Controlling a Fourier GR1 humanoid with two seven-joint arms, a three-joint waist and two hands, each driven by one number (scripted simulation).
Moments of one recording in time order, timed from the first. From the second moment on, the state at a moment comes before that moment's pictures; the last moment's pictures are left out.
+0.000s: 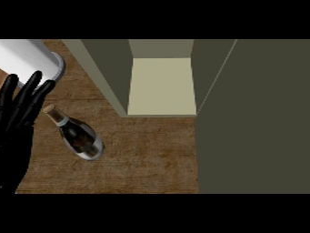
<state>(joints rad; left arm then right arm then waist) -0.05 0.09 -0.03 -2.10 -0.02 -0.02 0.02 0.01 -0.08 -0.01 -2.10 -0.03 0.04 -0.05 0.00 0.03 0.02</state>
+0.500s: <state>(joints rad) 0.04 0.16 -0.14 -2.02 0.51 -0.38 0.14 0.09 -0.11 0.07 -2.13 -0.10 0.14 0.01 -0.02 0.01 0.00</state>
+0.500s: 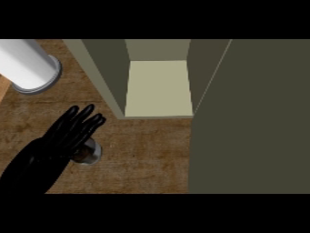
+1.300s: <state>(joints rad) 0.04 0.50 0.13 -2.17 1.37 -0.35 0.53 0.11 -0.16 0.10 -2.40 -0.22 0.14 0.34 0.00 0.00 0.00</state>
